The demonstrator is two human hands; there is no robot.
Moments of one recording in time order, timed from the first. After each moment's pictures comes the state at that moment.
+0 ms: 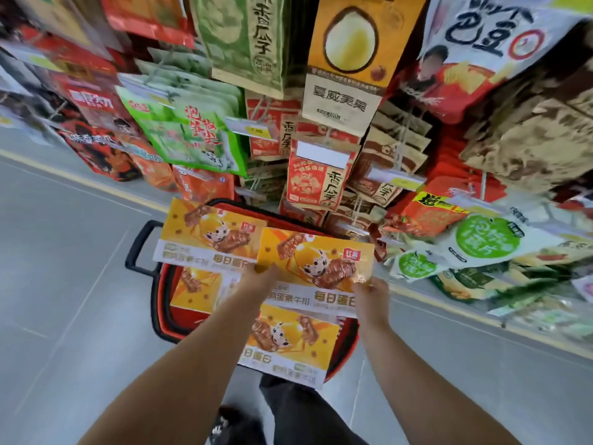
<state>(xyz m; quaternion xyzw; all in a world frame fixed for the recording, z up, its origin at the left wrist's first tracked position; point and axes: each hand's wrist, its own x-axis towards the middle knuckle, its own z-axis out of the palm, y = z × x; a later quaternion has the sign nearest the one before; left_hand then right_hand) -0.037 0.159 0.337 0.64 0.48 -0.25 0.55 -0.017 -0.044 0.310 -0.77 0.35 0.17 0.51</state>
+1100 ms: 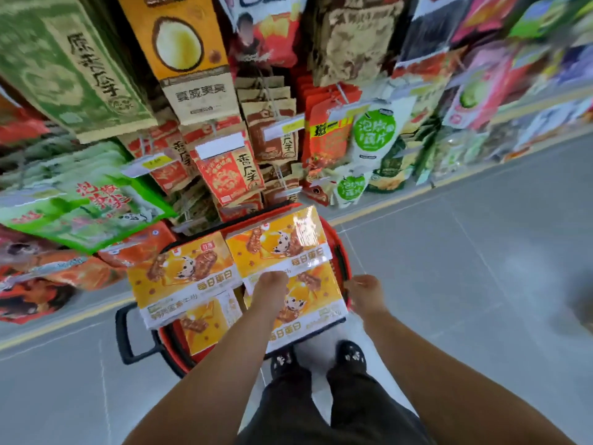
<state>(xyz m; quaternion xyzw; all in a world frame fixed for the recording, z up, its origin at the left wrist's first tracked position) -0.091 0.144 0.362 0.74 0.23 -0.39 0.49 -0.173 -0.014 0.337 -0.64 0.51 0.07 0.57</state>
